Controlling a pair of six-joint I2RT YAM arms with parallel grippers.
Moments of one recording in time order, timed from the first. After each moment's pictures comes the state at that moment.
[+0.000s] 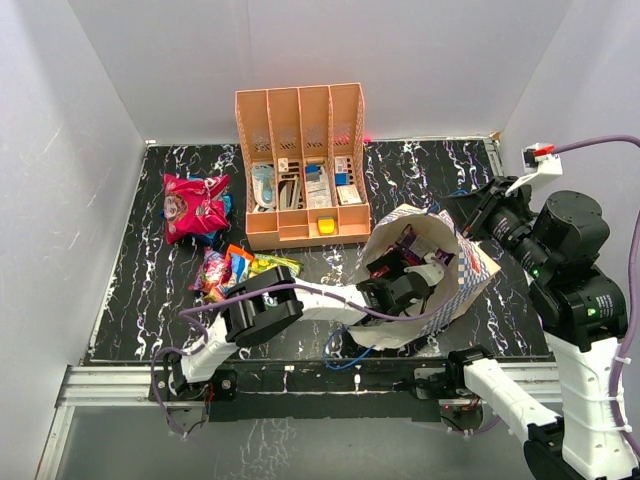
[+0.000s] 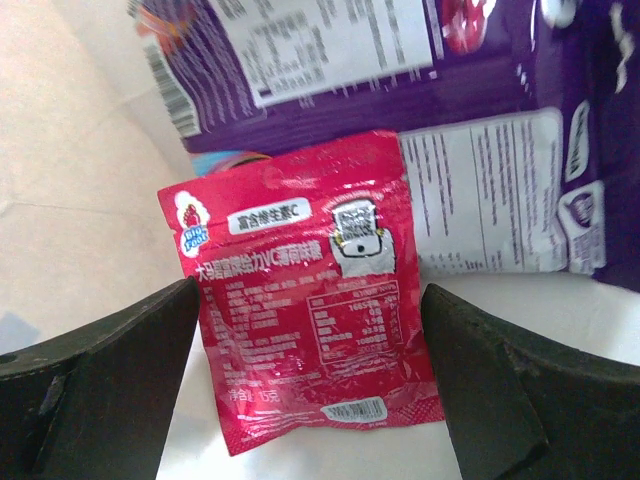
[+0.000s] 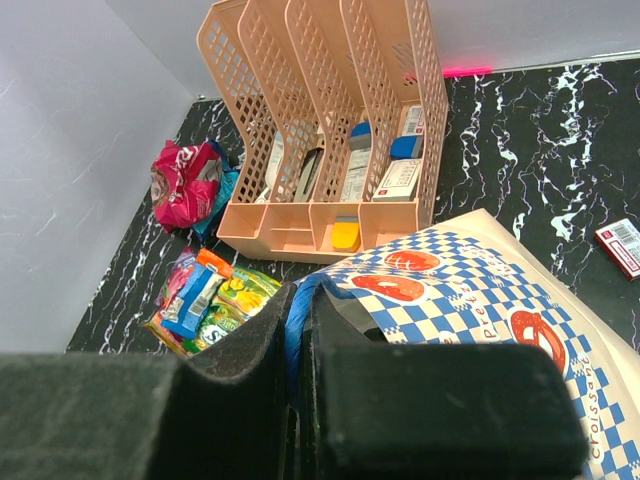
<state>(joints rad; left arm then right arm) -1.28 2.21 1.48 0.11 -0.70 0.14 0.21 0.81 1.47 -0.82 -0.19 0.40</state>
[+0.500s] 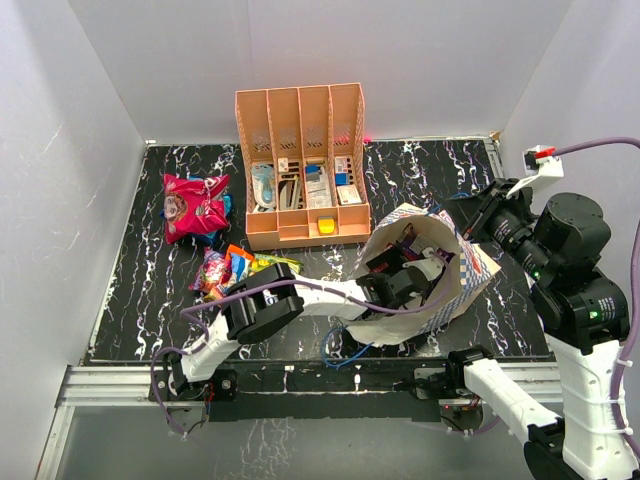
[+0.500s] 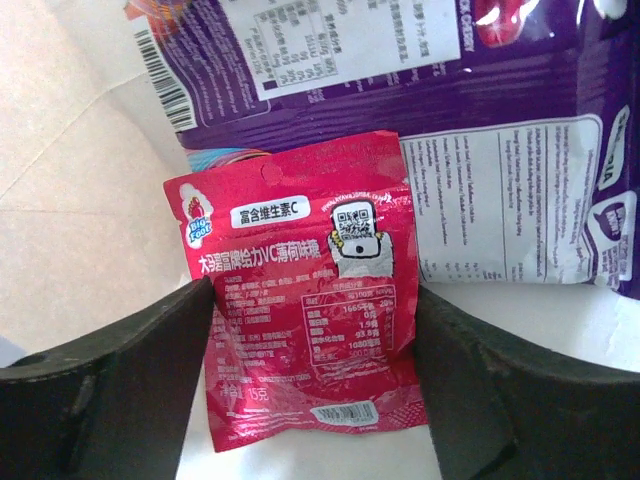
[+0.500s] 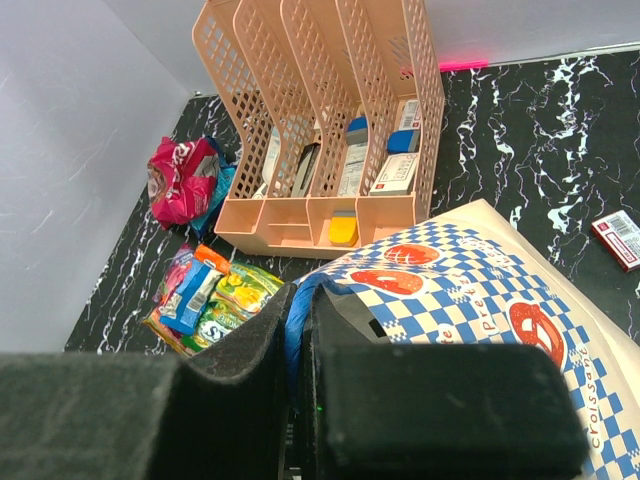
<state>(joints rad) -1.25 2.24 1.50 0.09 -0.68 0.13 0.21 0.81 1.47 -0.85 -0.19 0.40</state>
